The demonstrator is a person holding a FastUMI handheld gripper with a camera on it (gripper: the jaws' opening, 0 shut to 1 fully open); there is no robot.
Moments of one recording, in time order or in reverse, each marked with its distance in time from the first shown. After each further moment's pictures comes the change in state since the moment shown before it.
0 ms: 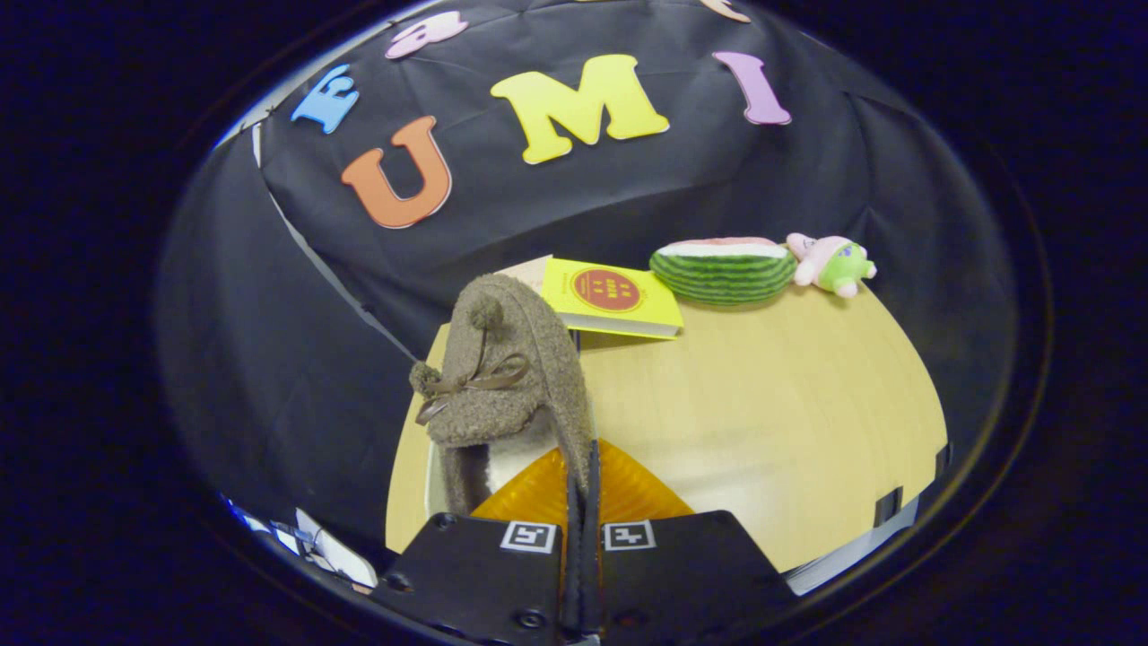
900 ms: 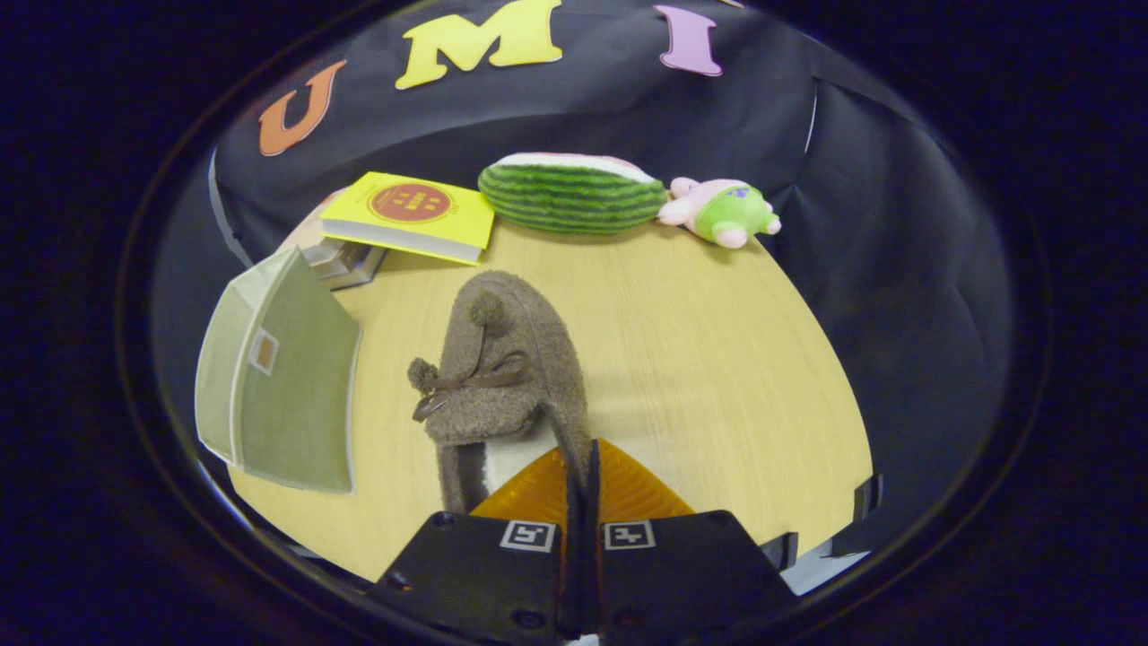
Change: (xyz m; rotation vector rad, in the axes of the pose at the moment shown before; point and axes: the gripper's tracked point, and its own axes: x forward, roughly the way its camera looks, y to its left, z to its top) arm 0.054 -0.266 -0.052 -0.060 0.115 -0.326
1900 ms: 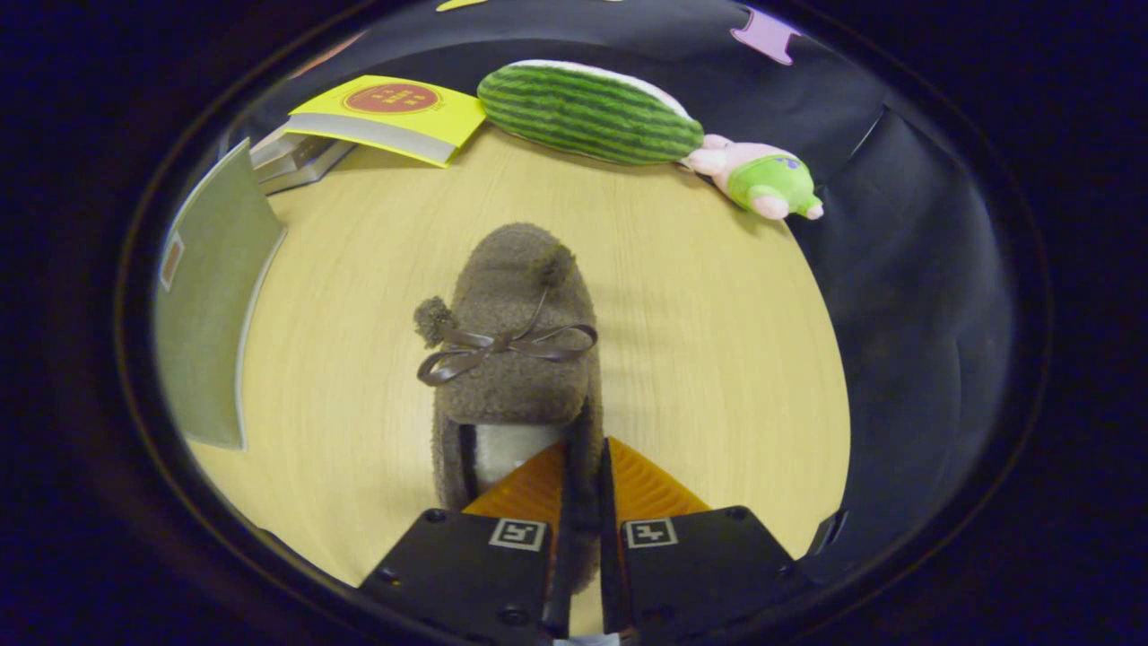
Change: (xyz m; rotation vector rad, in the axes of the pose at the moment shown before) arm 0.099 -0.047 -0.040 -0.239 0.198 -0.175
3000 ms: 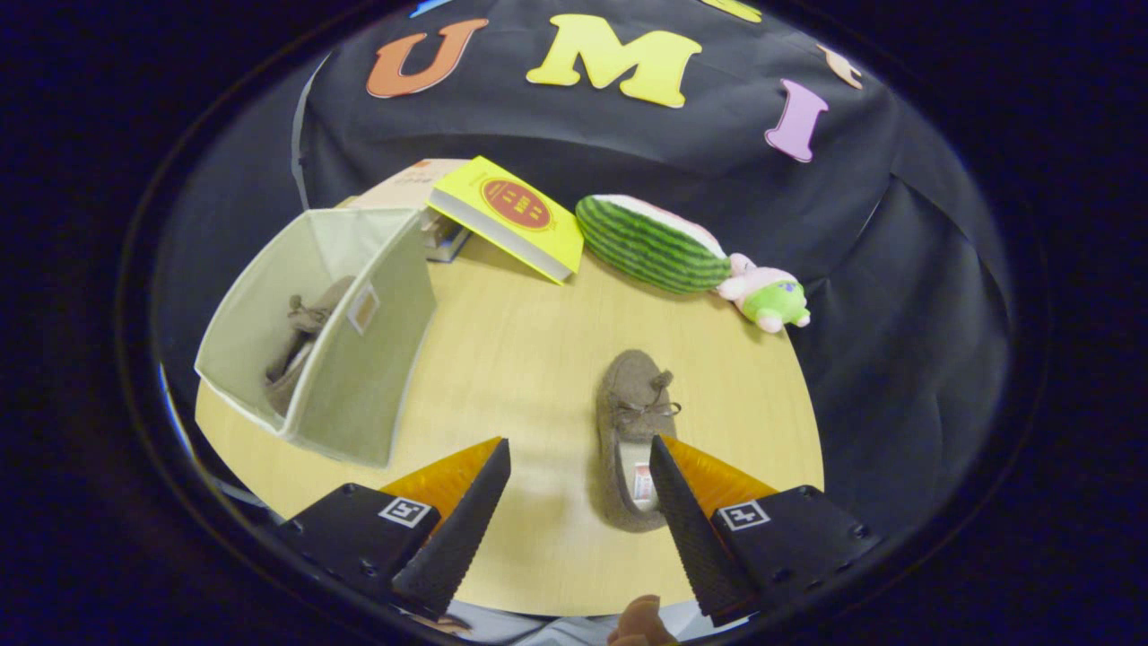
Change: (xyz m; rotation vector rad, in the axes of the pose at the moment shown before) arm -0.137 0.075 0.024 -0.089 -0.261 0.055
